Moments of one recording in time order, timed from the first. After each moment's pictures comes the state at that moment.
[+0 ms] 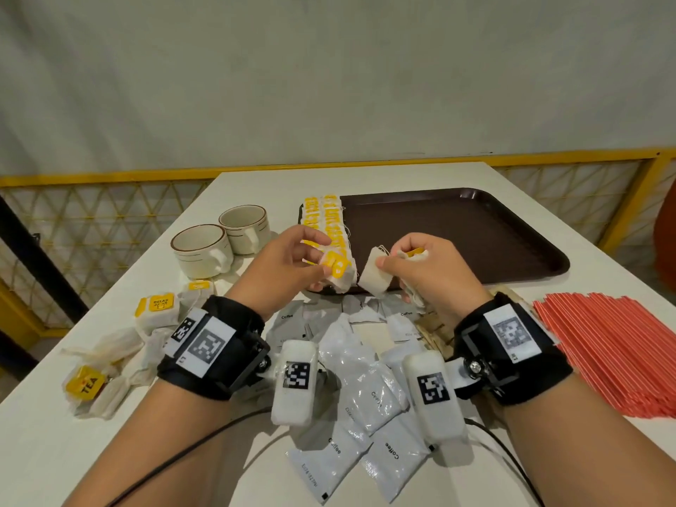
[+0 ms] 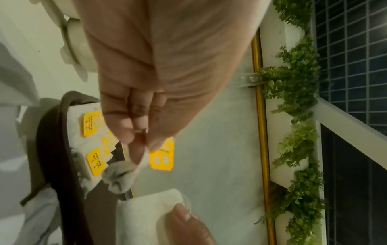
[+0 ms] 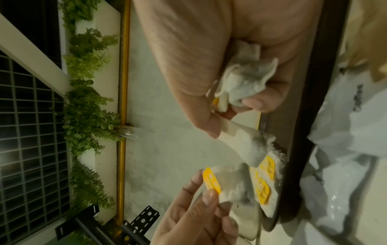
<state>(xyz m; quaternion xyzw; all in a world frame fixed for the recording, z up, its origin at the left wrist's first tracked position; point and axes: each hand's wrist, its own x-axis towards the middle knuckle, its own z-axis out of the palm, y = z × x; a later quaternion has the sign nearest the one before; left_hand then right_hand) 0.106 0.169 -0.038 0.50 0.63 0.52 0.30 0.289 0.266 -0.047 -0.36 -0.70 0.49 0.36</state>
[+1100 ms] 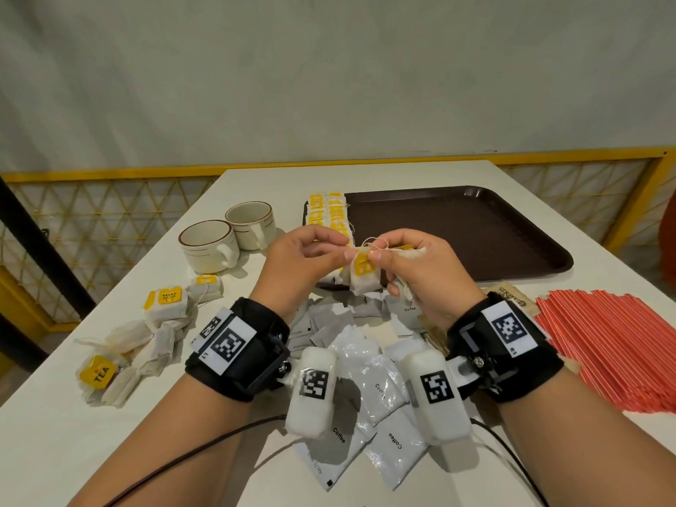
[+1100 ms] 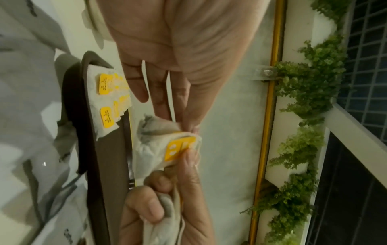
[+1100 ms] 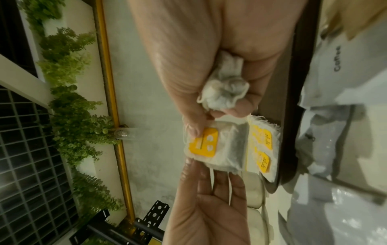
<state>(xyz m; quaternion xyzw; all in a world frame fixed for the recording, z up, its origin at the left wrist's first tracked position) 0.129 0.168 -0.041 0.46 0.54 0.64 0.29 0.279 0.250 -0.049 -0.25 -0.63 0.62 0.39</state>
